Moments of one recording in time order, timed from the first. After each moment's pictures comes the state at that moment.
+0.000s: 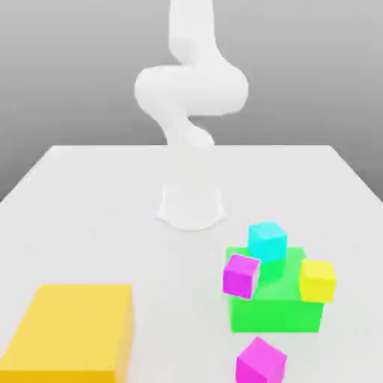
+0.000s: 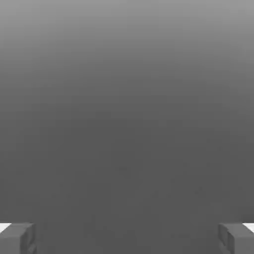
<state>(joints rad) 0.04 -0.71 -0.02 -2.31 0.01 2.33 0.74</state>
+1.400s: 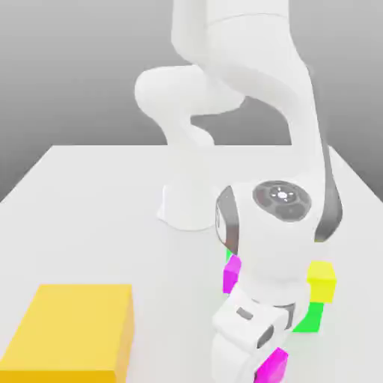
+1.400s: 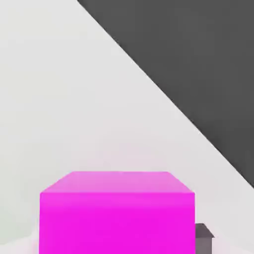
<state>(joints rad) 0.26 0.36 -0.04 -2.39 0.04 2.74 0.16</state>
